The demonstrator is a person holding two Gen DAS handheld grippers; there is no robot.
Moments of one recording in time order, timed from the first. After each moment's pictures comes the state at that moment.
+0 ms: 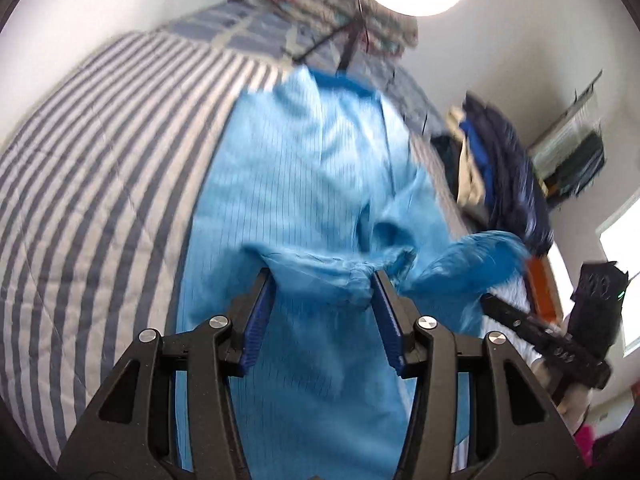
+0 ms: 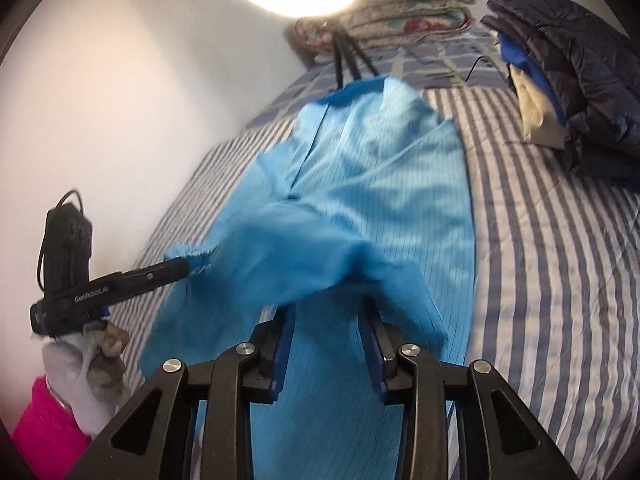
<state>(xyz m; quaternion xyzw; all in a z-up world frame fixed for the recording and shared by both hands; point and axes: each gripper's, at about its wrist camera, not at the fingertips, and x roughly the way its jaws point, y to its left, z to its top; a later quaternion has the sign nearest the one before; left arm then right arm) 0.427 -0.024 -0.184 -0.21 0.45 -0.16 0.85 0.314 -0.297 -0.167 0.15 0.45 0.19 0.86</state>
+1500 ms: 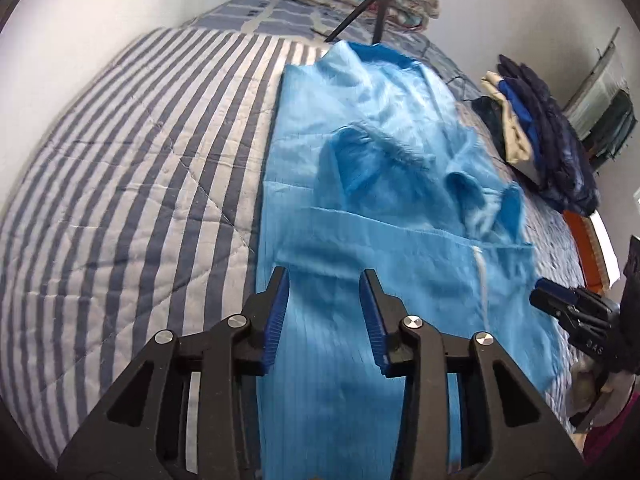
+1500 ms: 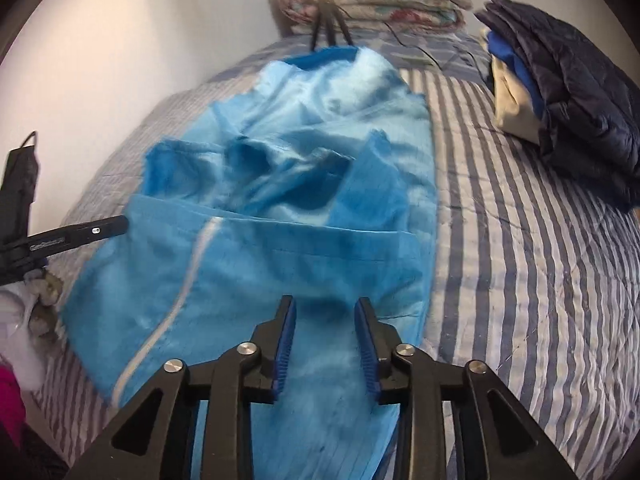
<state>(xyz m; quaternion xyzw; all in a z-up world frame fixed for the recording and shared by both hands) 0.401 -0.011 -0.205 -0.11 0.48 -0.12 0.86 0.288 -0.276 -0.186 0.02 0.49 0.16 0.86</state>
